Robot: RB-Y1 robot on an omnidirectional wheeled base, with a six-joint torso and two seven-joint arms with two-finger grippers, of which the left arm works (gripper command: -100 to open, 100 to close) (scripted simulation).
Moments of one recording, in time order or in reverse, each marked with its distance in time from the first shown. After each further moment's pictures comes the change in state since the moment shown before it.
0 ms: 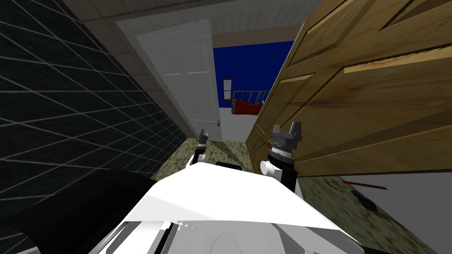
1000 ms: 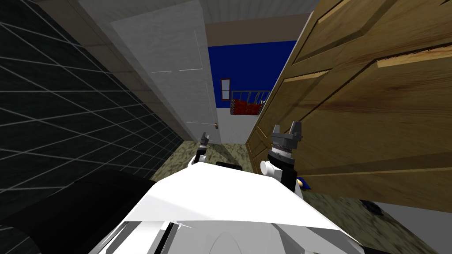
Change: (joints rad) arm -0.073 0.027 0.018 0.233 0.001 -0.041 0.001
